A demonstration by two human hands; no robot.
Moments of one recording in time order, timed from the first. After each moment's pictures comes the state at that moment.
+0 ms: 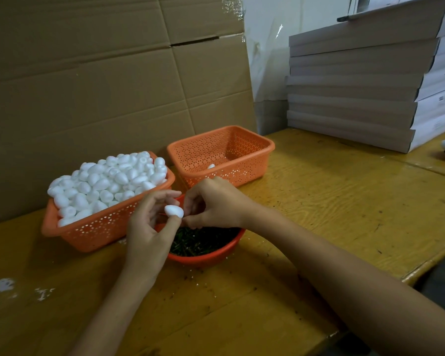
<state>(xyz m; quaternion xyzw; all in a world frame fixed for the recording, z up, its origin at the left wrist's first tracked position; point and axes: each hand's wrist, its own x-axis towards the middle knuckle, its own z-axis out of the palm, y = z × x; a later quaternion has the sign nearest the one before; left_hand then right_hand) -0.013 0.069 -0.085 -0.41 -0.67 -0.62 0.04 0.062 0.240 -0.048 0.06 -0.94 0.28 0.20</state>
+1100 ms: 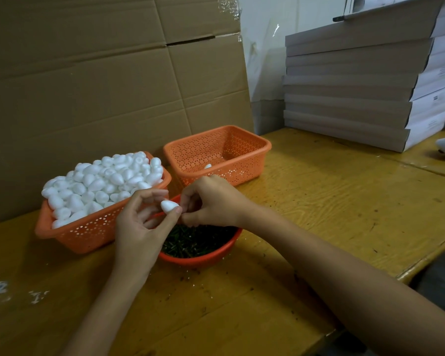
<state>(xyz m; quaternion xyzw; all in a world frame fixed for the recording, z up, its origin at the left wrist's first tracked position) -0.015 0.067 -0.081 -0.38 -0.63 -0.68 0.01 0.059 0.243 -0.049 0.05 -0.93 0.28 0.22</state>
